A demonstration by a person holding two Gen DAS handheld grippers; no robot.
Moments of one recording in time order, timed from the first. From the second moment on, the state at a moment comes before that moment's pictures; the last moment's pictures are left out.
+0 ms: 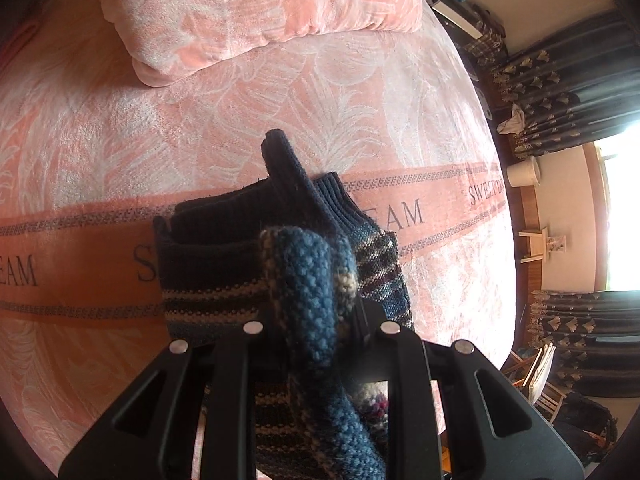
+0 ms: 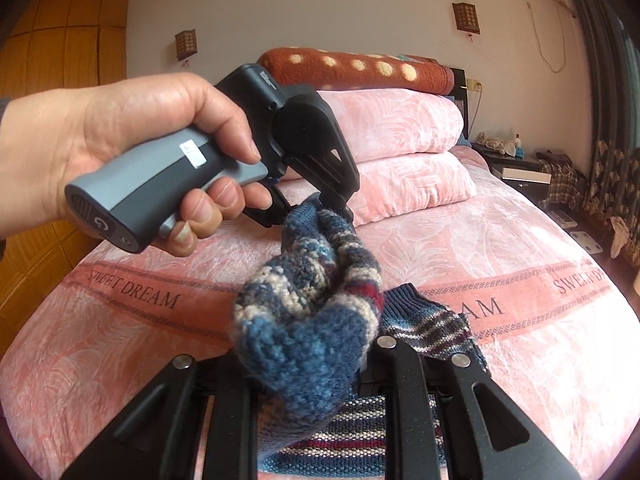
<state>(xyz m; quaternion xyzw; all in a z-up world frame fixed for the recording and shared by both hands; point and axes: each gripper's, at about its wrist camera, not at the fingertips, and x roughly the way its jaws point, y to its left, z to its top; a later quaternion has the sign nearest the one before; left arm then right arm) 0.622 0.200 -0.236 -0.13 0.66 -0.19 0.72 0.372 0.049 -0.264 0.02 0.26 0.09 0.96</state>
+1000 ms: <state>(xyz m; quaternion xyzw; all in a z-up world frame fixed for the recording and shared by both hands) 0.606 0.036 -0.320 0.04 0.67 -0.09 0.73 0.361 -0.081 -0.359 0.16 0.32 0.04 0.93</state>
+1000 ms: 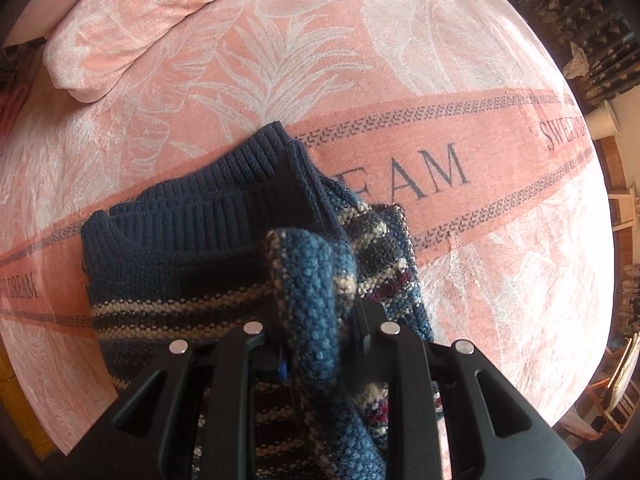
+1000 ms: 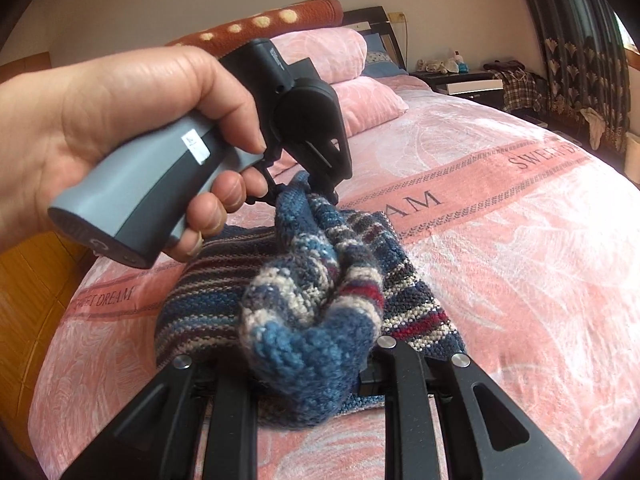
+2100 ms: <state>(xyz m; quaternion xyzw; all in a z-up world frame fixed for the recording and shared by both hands) 0.457 0.183 -0.284 -0.13 0.56 -0.32 0.76 0.433 -0.192 -0.428 0.42 0.53 0.30 0.68</state>
